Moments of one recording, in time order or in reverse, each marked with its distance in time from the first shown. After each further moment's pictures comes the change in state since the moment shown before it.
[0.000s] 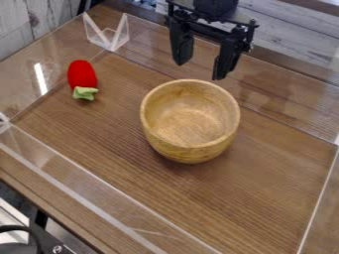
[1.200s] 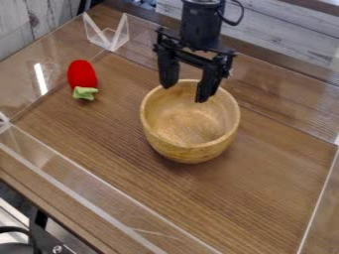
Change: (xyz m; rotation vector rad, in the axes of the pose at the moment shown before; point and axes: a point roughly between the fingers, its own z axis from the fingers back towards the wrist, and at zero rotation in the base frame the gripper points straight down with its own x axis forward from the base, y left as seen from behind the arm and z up) arm -0.006 0.019 -0.042 -0.010 0.167 0.006
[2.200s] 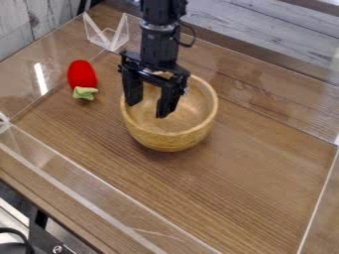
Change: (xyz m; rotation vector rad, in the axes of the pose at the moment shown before) arm -0.003 0.051 -0.043 -0.020 0.026 0.028
